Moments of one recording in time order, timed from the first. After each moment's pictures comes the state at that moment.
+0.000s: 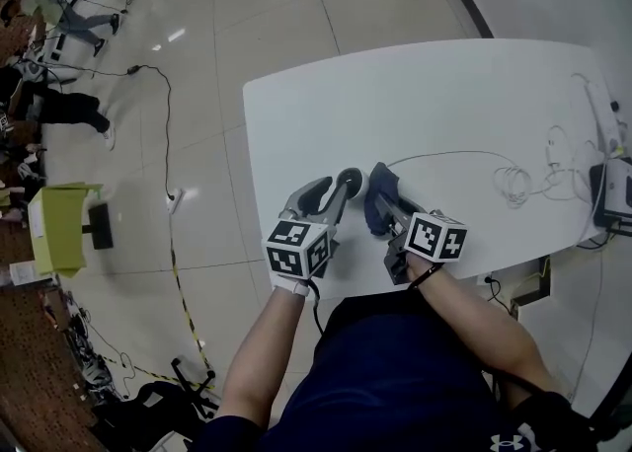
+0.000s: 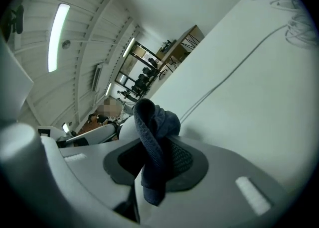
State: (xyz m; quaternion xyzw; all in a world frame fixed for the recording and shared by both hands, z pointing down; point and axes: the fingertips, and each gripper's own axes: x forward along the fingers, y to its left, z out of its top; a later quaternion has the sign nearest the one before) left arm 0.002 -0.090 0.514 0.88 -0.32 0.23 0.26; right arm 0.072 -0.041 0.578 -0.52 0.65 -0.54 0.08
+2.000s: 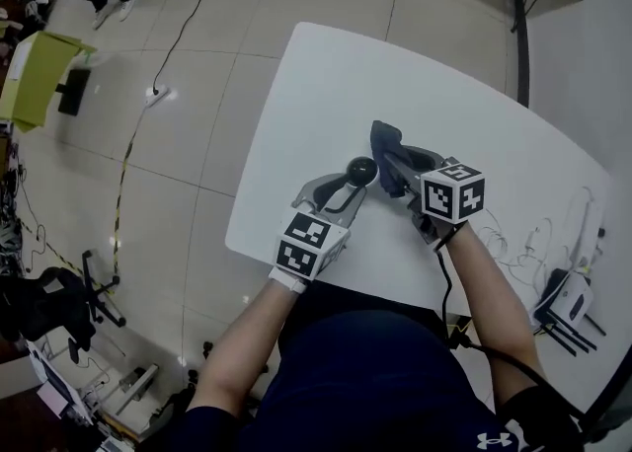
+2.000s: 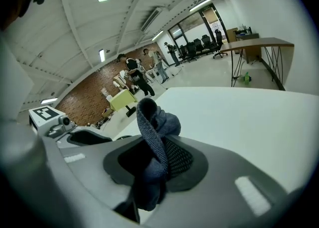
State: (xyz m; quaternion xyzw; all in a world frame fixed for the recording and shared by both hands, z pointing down) left arm 0.017 -0.060 0.524 0.85 -0.40 0.19 0.28; right arm 0.070 -0.125 0.544 -0.30 0.85 -0.37 -0.22
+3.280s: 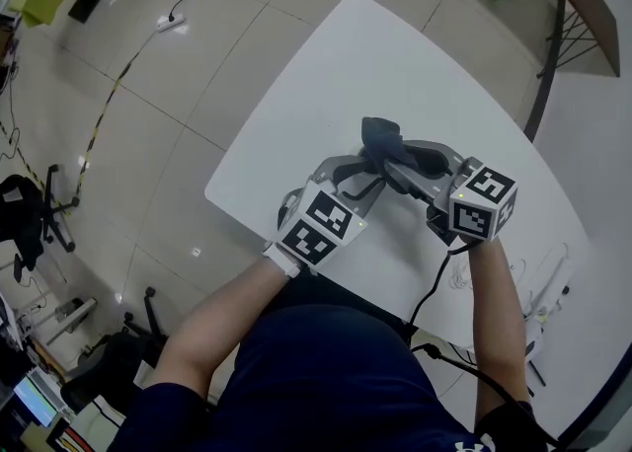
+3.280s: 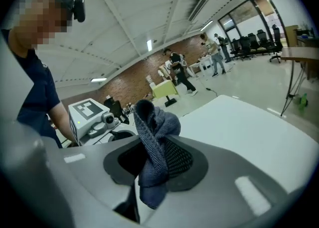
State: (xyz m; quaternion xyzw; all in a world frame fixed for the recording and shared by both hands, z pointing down) left arm 0.030 -0.064 0.505 0.85 -0.41 0.19 0.27; right arm 0.014 -0.097 0.463 -0.06 0.93 -0.27 -0.22
